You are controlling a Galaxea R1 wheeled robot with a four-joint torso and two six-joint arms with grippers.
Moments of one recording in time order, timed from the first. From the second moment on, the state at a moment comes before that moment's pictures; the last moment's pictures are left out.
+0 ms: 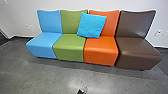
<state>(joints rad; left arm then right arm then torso) 0.80 2.90 -2.52 -0.54 0.43 0.05 -0.57 1.62 -1.09 0.42 -0.71 -0.12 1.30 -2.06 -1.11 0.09</state>
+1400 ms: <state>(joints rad) 0.72 2.96 -2.57 -0.51 0.44 0.05 -0.57 1.62 -1.09 0.42 -0.72 -0.12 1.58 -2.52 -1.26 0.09</state>
